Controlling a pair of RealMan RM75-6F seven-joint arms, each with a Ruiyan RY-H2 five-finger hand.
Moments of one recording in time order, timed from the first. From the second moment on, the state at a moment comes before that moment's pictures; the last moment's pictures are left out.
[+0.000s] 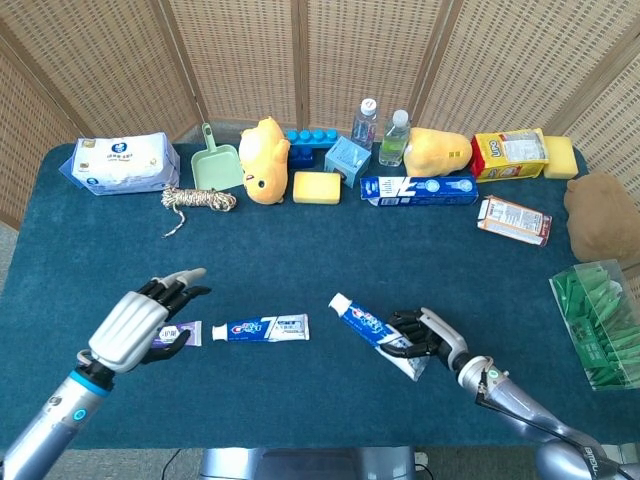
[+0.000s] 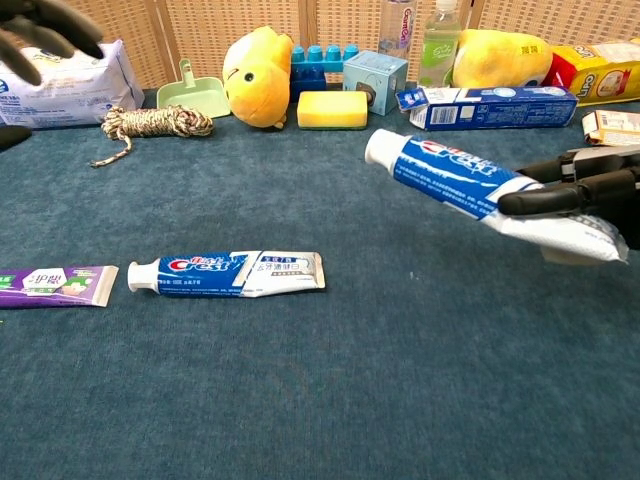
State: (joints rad) left arm -0.38 -1.04 -0.10 -2.07 1.57 1.15 0.21; right arm 0.40 -1.16 0.38 -1.91 -1.22 0.43 0.89
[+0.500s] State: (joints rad) left arm -0.49 -1.29 -0.13 -2.01 1.55 1.11 0.34; right arm 0.41 -1.16 0.36 -1.97 -1.28 0.39 1.00
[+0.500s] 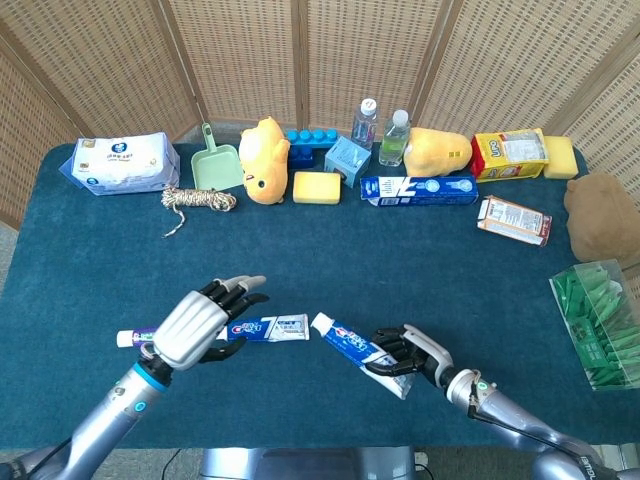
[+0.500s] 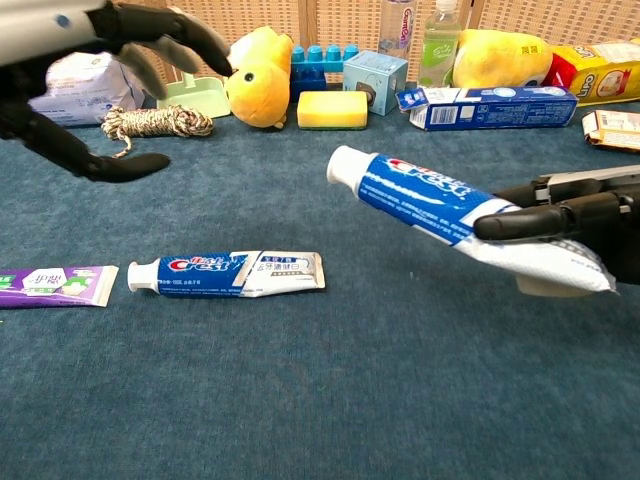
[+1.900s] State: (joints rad) left arm -0.58 -1.53 -0.13 -1.97 1.41 1.10 0.36; right arm 0.50 -1.16 0.25 -2.02 -1.46 0.43 1.25
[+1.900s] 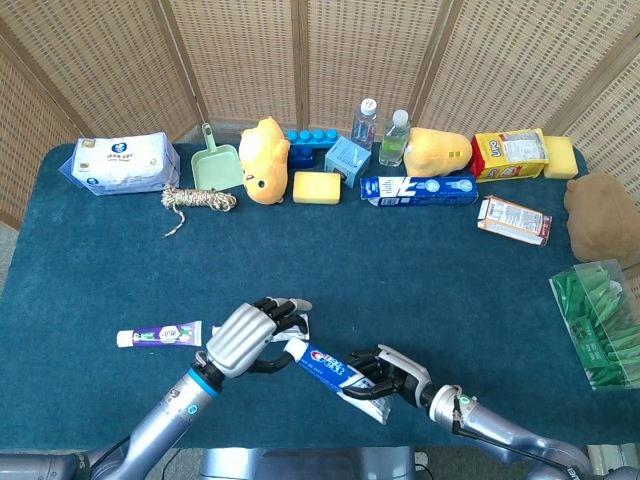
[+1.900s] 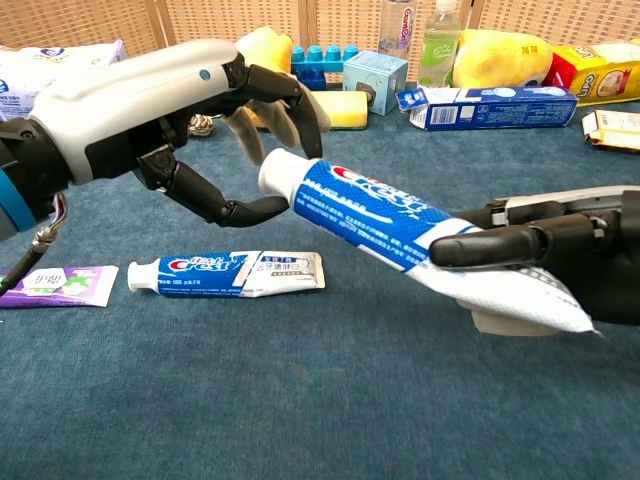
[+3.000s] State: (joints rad) left arm -0.61 -1.48 -0.11 -1.98 1.37 1.07 0.27; right arm 0.62 -1.14 0.08 -1.96 -1.57 0.53 1.42
